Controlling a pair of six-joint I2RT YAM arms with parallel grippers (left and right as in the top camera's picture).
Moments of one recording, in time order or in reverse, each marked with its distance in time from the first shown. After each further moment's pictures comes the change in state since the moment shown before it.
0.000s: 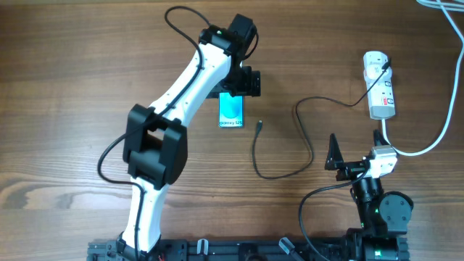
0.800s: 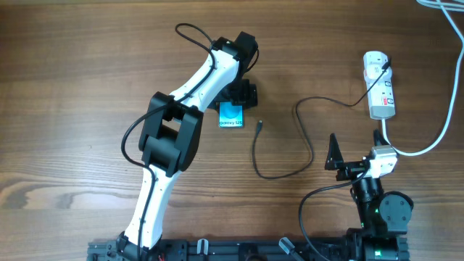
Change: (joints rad) left arm 0.000 0.169 0.002 0.032 -0.054 -0.040; right arm 0.000 0.000 0.000 0.000 0.000 0.000
